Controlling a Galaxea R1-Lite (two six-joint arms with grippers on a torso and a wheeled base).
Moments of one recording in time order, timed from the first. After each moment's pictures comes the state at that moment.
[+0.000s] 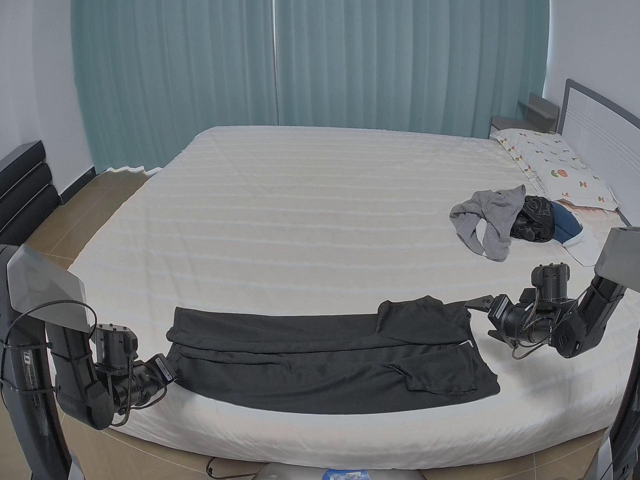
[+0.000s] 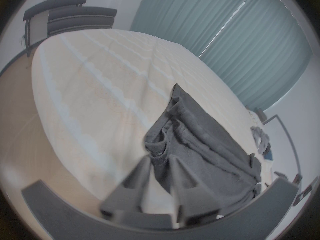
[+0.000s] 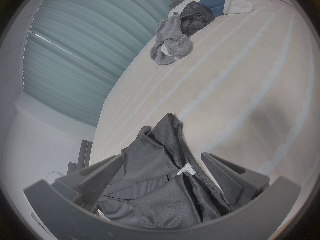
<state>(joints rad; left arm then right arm) -0.03 2.28 -0.20 -1.34 -0.04 -0.66 0.05 2.17 -0.63 -0.92 0.26 0.78</state>
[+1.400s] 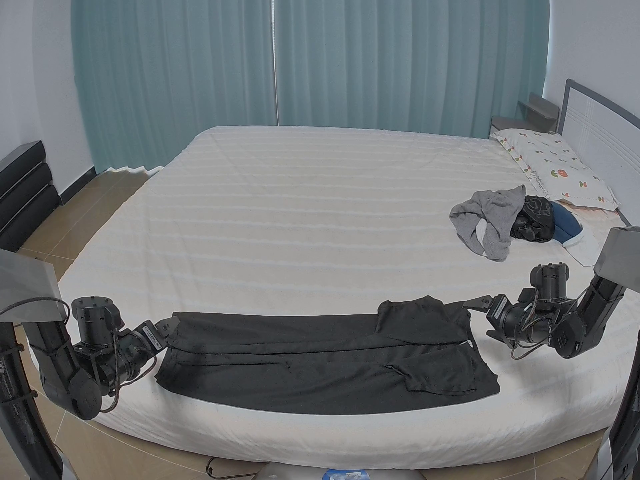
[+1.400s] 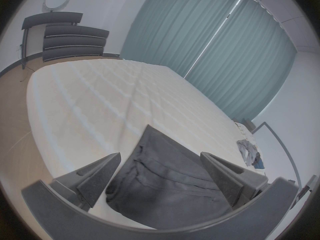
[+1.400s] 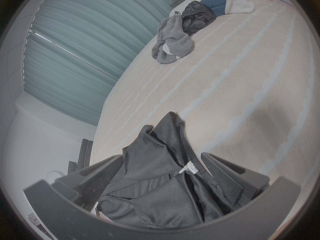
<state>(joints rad) -0.07 2.09 -0.25 -1.34 0.01 -0.65 0.06 2.17 -0.63 -0.92 0.26 0.78</state>
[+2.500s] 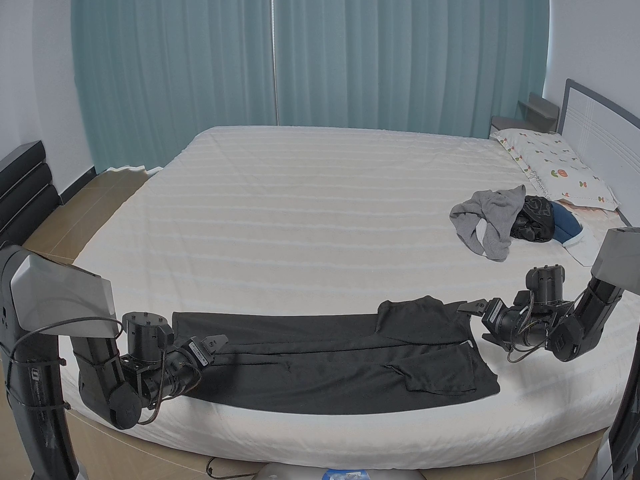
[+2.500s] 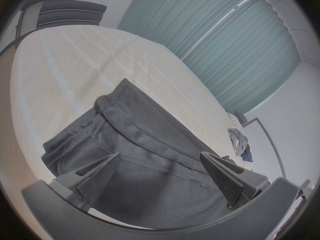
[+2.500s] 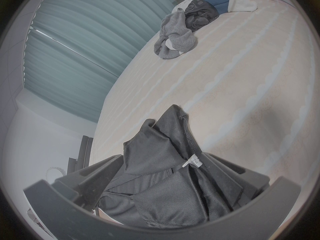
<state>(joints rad) -0.25 2.26 -0.33 -1.34 0.00 -0.83 0.09 2.17 -0.62 -0.92 0.25 0.78</state>
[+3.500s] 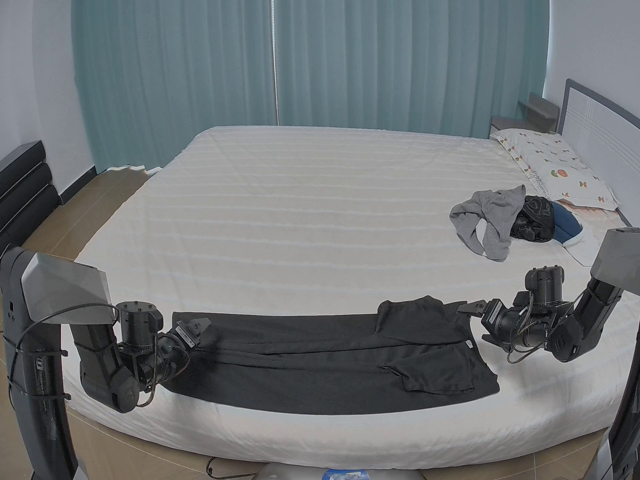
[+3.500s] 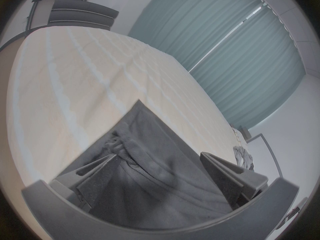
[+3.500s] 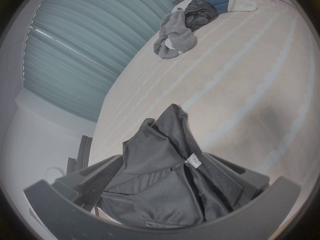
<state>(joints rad) -0.11 2.32 -0.44 -1.34 0.01 -0.84 0.09 2.17 -0.62 -0.92 0.25 0.78</state>
